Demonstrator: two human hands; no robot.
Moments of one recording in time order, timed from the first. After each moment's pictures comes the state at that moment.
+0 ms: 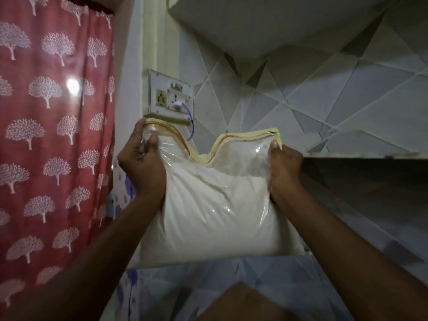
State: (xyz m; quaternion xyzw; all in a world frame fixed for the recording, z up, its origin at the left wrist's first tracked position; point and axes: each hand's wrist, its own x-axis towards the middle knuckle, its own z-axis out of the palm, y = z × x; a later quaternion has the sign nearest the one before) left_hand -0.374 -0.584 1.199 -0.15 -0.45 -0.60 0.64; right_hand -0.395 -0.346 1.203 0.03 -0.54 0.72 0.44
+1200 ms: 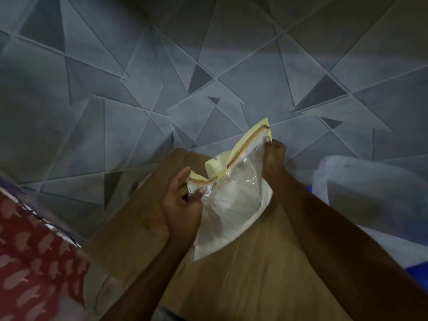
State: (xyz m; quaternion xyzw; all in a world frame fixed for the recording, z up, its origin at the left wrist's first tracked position) left_hand -0.383 -0.383 0.841 -0.11 -0.72 -0.65 0.20; right_hand -0.475 -0.127 0.820 -0.31 -0.57 0.68 0.34
